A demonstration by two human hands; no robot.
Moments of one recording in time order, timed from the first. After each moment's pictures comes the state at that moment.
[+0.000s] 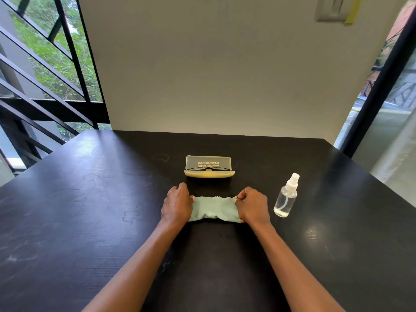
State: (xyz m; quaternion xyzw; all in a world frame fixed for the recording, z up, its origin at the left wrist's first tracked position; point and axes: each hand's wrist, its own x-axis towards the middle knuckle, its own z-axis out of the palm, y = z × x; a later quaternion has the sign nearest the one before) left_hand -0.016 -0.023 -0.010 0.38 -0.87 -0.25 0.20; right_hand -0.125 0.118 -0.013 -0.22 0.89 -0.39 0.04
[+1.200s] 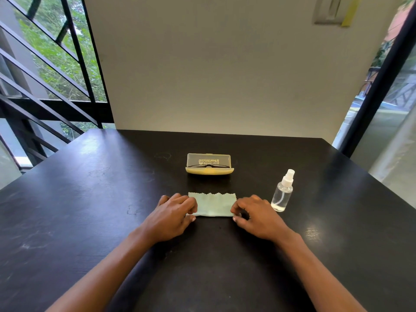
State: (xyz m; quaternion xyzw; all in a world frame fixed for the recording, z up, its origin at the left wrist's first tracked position) left_hand 0.043 -0.035 -0.022 0.03 -0.98 -0.11 0.15; right_hand -0.116 0.169 -0.011 -0.52 0.83 -0.18 0.00
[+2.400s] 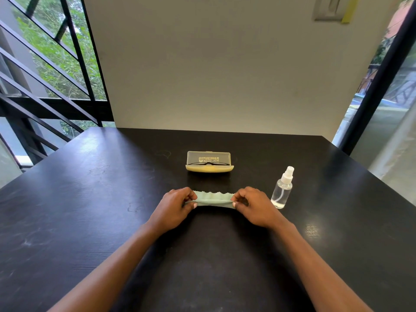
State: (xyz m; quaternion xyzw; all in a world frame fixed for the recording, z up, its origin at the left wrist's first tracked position) left_hand 0.026 -0.032 -0.021 0.14 -0.93 -0.26 0.20; right_hand -0.127 0.154 -0.006 -0.48 0.85 -0.24 0.05
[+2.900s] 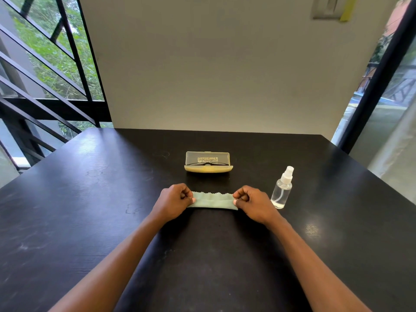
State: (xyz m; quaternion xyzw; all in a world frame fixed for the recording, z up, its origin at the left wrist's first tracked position) left_hand 0.009 -0.039 -0.010 0.26 -0.90 -0.32 0.16; right_hand -0.131 0.150 -0.011 -0.35 0.85 -0.36 0.14
